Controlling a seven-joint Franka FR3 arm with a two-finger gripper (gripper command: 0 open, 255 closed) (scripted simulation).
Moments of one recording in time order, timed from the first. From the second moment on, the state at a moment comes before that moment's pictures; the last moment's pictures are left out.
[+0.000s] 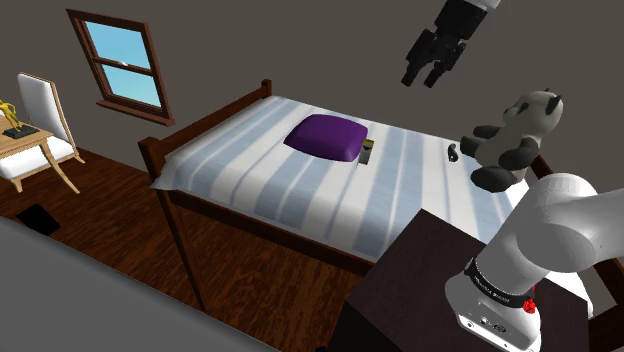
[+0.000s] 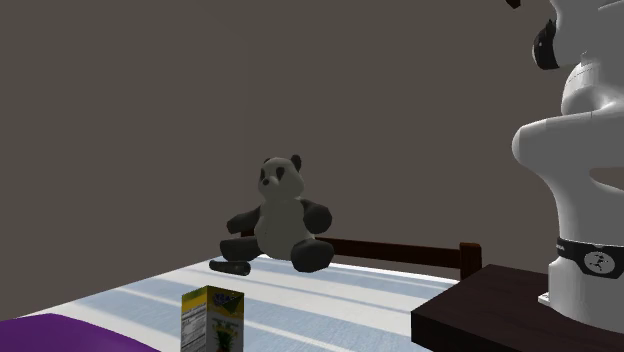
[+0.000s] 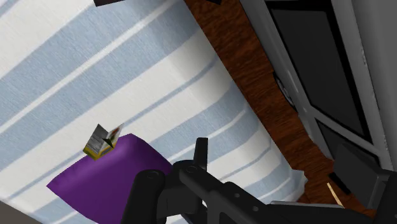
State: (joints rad) arm -0.02 -0.82 -0.06 -2.32 0.07 1.72 0.15
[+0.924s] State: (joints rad) arm -0.09 -0.48 -0.13 -2.31 0.03 1.99 0.16
